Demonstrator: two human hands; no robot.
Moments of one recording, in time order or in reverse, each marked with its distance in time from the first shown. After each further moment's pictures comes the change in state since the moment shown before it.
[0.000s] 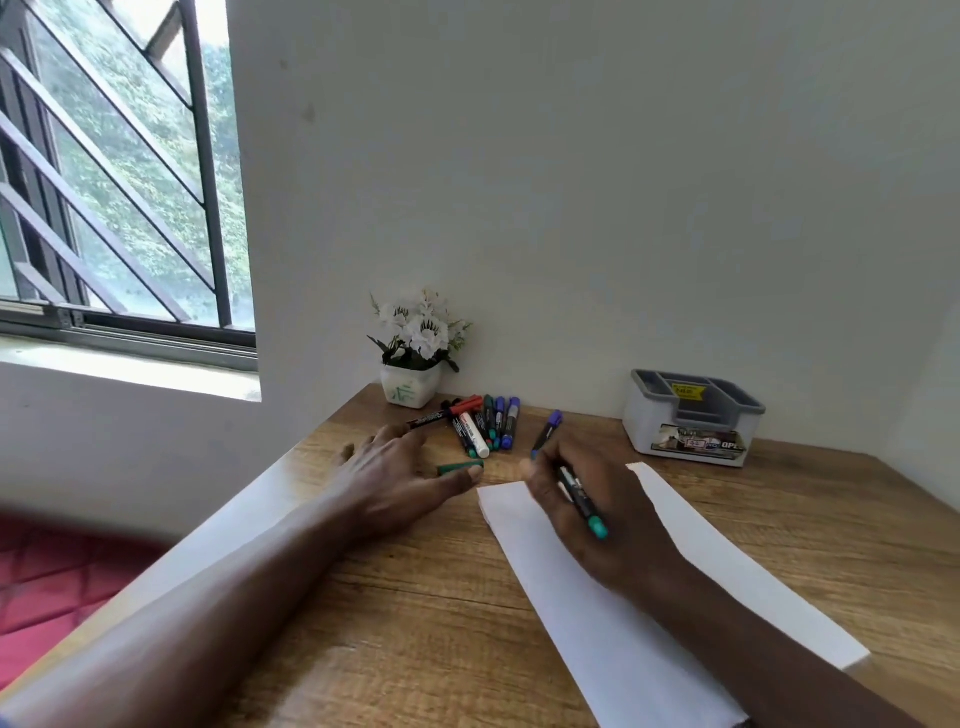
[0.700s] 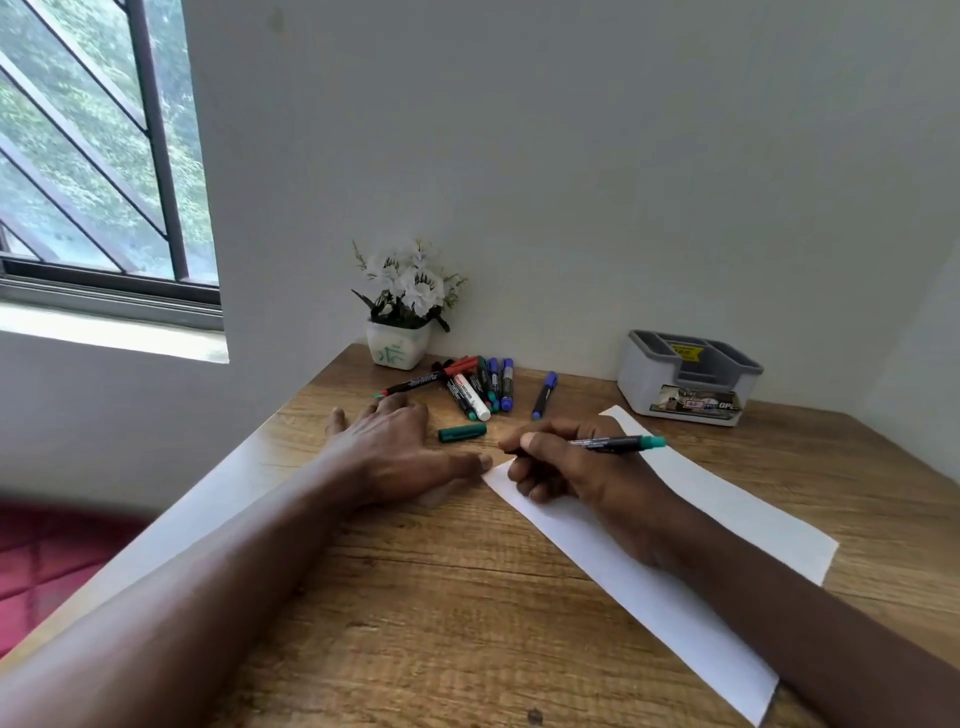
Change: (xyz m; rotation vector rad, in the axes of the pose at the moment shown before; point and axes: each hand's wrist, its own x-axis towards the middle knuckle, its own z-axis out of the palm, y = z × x) left_hand 0.006 0.001 -0.003 0.106 -0.141 0.051; right_hand 0.011 -0.020 0.012 0.702 -0.196 0.509
